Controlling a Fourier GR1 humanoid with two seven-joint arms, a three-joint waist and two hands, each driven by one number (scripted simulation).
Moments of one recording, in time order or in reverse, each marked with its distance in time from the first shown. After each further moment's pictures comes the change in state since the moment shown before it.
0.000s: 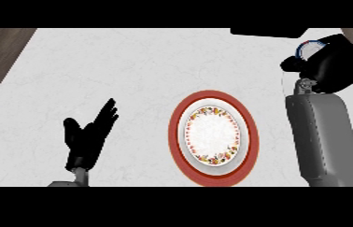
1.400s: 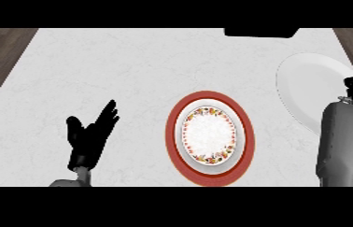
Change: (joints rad) left arm -0.009 -0.010 0.012 0.040 0.005 0.002 0.002; right arm -0.016 0.039 -0.595 0.198 0.655 -0.499 0.068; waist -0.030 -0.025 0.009
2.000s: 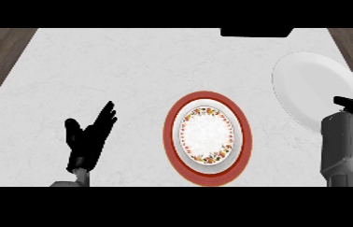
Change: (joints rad) left arm 0.011 -0.003 0.011 0.008 -0.004 0.006 -0.019; right arm -0.027 -0.084 -0.244 0.341 -0.349 -0.163 -0.083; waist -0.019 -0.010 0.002
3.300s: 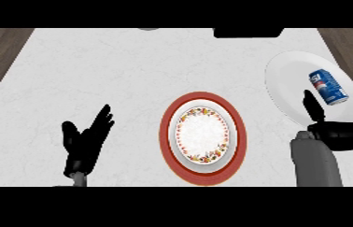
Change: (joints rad) left arm 0.031 -0.004 0.012 -0.020 -0.008 0.012 0.018; right arm 0.332 0.163 0.558 -0.364 -0.837 -0.435 -0.412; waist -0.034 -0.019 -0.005
